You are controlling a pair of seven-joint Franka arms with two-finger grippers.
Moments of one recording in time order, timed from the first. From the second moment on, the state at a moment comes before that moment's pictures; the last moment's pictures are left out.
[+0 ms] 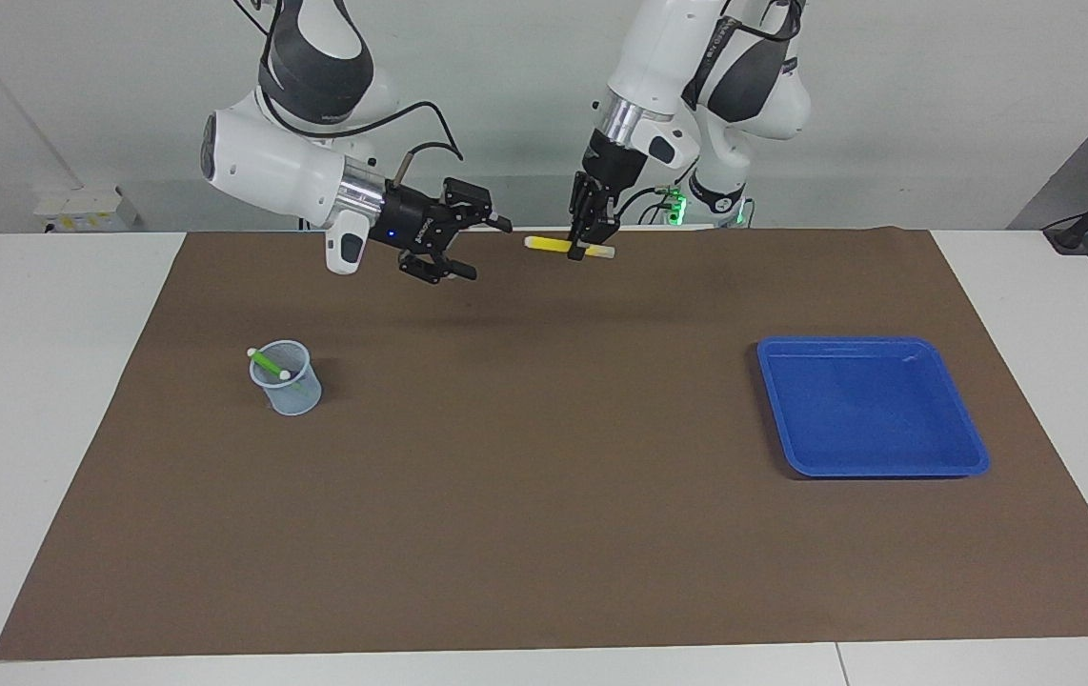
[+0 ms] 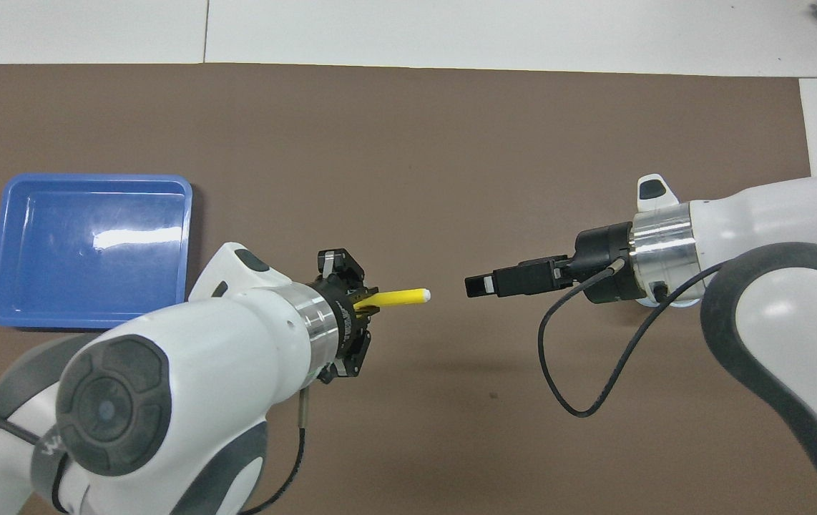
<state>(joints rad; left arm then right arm) -0.58 -0.17 -0.07 -2.01 -0.18 2.19 -2.11 0.22 -0.06 0.00 -1.99 0.95 1.88 -0.32</state>
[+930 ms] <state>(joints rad) -0.10 -0.17 -0.06 -2.00 -0.19 1.90 -0.82 0.13 -0.06 -0.01 -1.98 0.38 1.88 -0.43</state>
